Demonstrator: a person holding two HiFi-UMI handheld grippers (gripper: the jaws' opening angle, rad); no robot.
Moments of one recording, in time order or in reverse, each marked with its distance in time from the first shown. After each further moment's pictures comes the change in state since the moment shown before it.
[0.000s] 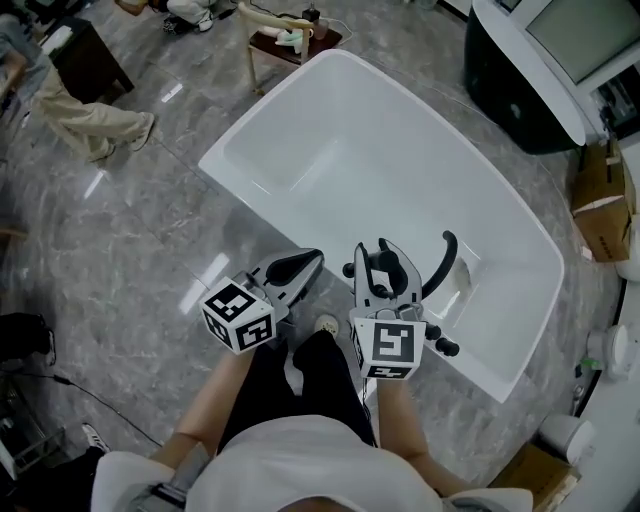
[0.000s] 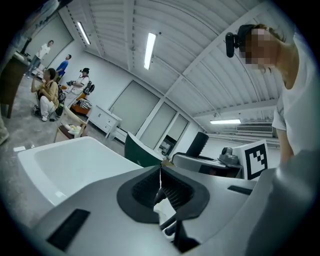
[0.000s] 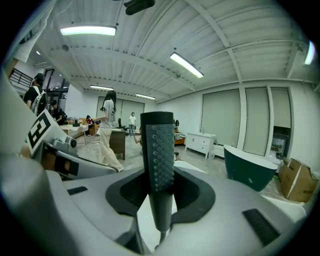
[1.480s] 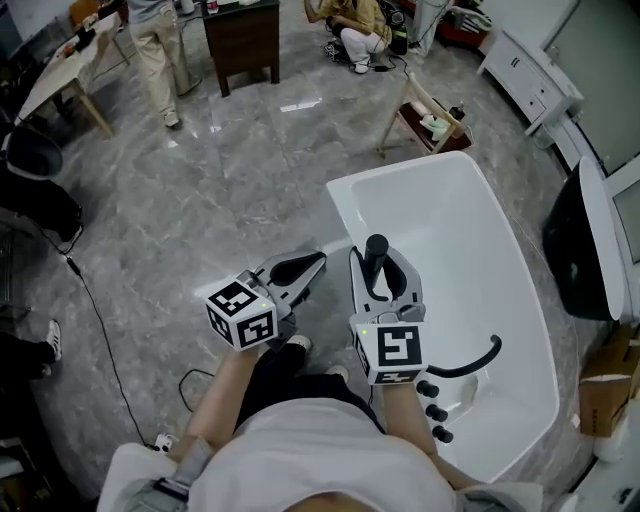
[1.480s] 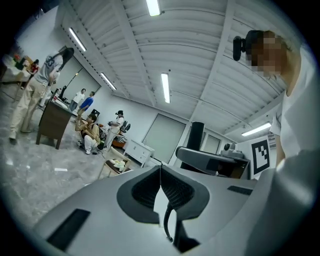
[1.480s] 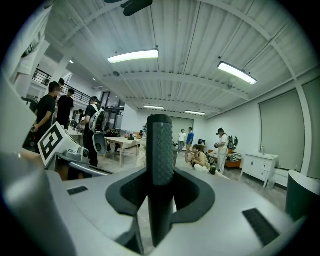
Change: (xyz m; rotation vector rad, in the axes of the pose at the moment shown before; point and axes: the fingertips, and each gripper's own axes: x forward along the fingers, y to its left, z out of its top) left arm -0.217 0.043 0.074 0.032 -0.327 0.412; right arm 0.014 0.235 0.120 -0.178 -0.203 0.588
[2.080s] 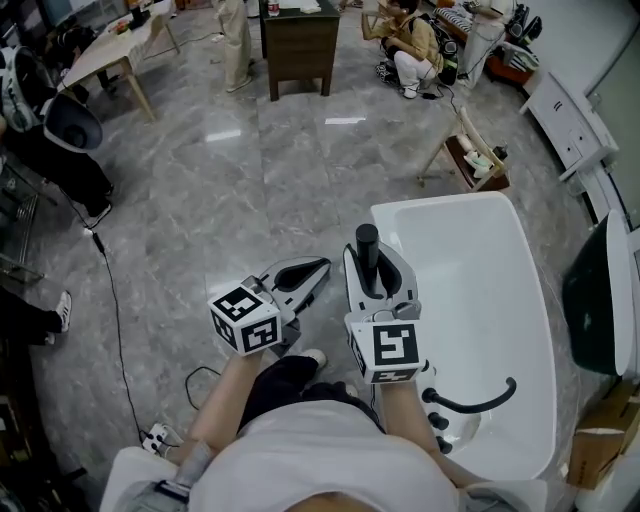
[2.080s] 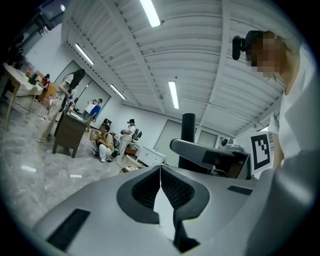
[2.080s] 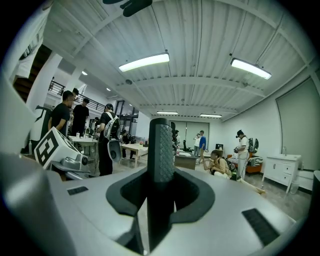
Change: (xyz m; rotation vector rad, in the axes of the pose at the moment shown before) left arm -0.067 0.056 0.032 0.018 -0.069 0.139; right arm 0.071 0.084 0.037 -0.005 -0.073 0.182
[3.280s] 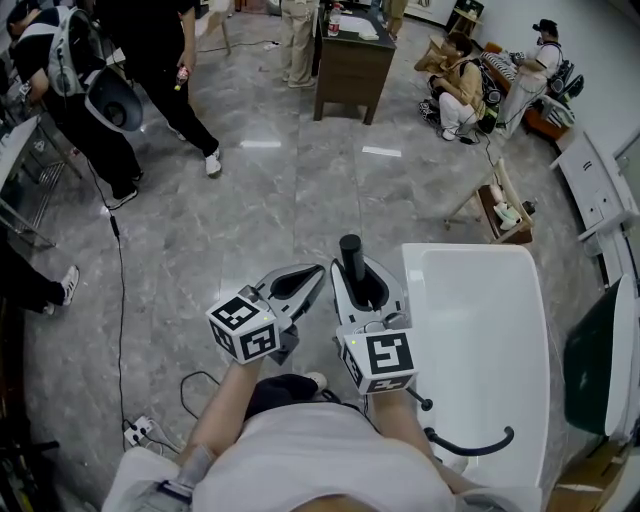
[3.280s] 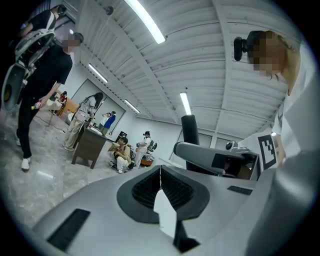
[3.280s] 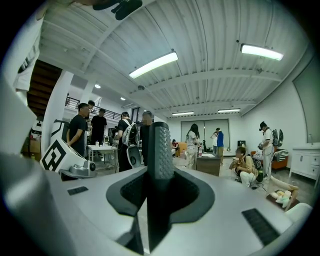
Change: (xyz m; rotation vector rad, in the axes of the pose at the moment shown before) left arm -0.071 0.067 0.029 0.010 -0.137 0.191; right arm 0.061 0.090 0.013 0.044 -0.045 0.237
